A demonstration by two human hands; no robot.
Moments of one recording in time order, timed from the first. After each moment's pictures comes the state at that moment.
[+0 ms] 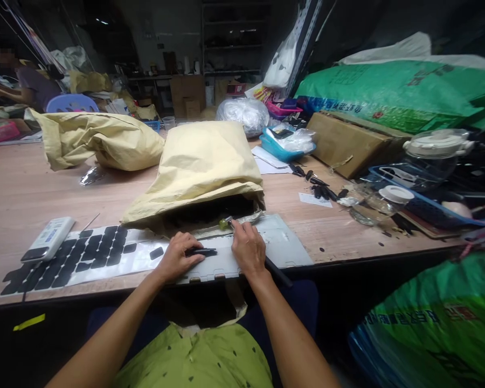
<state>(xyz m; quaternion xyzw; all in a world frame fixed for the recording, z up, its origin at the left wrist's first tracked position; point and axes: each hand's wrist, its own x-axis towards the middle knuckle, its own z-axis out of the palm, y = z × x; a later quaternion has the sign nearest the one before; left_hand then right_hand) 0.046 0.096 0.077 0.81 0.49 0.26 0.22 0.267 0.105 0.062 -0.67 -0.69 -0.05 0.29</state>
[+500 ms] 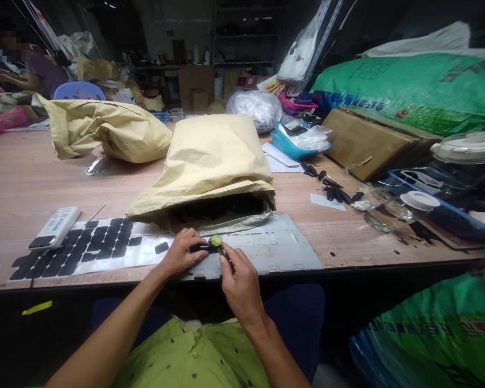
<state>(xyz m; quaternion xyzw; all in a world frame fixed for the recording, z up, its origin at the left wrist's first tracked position) 0.045 0.099 0.071 0.80 0.48 0.27 0.23 0.232 0.033 0.081 -0.57 -0.66 0.23 0.43</state>
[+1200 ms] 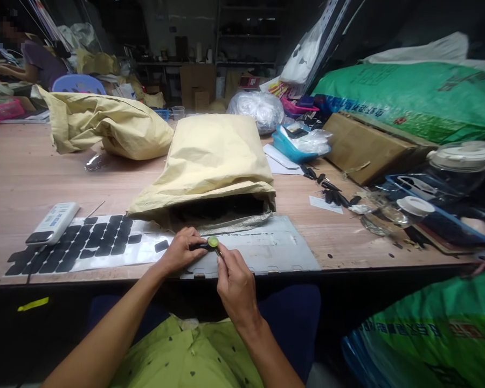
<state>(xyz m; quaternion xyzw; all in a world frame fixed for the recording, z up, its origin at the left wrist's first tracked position) 0.043 0.103 0.070 0.80 0.48 0.26 0.26 0.223 0.027 0.074 -0.54 -0.70 0.15 0.43</state>
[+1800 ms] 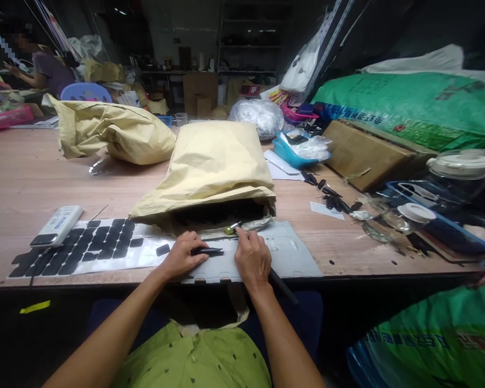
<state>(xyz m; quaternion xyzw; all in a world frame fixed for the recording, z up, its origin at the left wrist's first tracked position) 0.042 0.101 0.074 0.81 0.47 0.27 0.23 0.259 0.097 0.051 -0.67 -0.68 -0.13 0.26</state>
